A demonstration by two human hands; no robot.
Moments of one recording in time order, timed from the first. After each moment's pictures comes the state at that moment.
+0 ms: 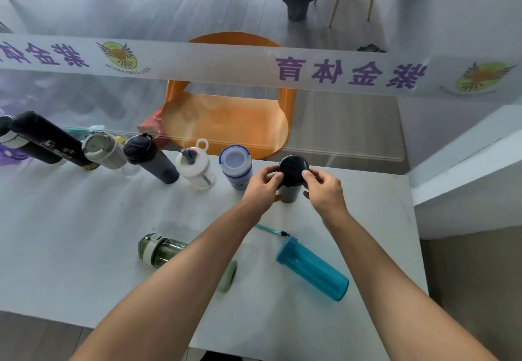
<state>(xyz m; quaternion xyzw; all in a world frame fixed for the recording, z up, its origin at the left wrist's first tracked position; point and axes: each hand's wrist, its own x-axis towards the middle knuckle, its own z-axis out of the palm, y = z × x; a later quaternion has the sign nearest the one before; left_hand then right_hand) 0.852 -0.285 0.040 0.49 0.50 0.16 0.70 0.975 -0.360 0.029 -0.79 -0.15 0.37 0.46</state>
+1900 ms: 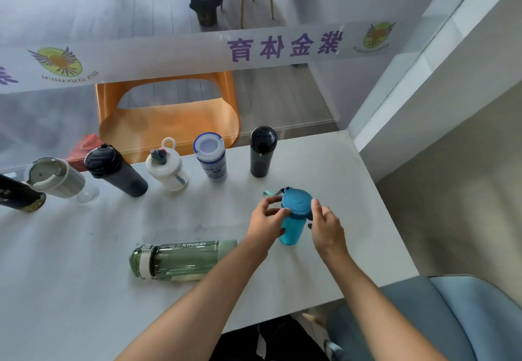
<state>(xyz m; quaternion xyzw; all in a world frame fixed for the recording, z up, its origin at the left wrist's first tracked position) 0.773 -0.389 0.019 0.47 0.44 0.02 0.76 0.847 -0.505 0.028 -0.88 -0.02 0.27 0.39</state>
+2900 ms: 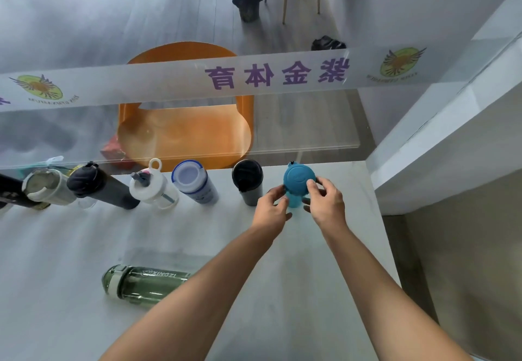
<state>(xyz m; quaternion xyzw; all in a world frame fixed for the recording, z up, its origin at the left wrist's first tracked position) 0.923 -0.359 0.026 0.54 0.48 0.07 0.68 1.029 -0.429 0.011 -0.83 -0.08 0.30 0.47</state>
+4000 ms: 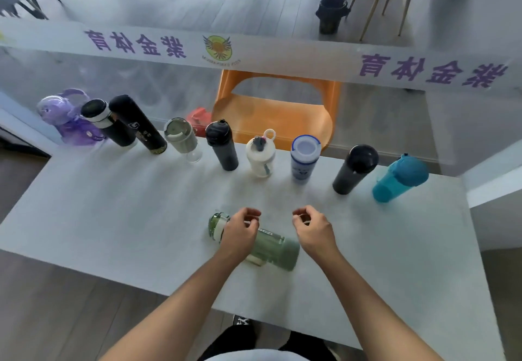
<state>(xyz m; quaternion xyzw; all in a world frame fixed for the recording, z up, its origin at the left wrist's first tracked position) 0.607 -0.305 0.020 0.62 0.60 0.14 0.49 0.768 -0.380 0.028 -0.82 -0.29 0.38 0.31</state>
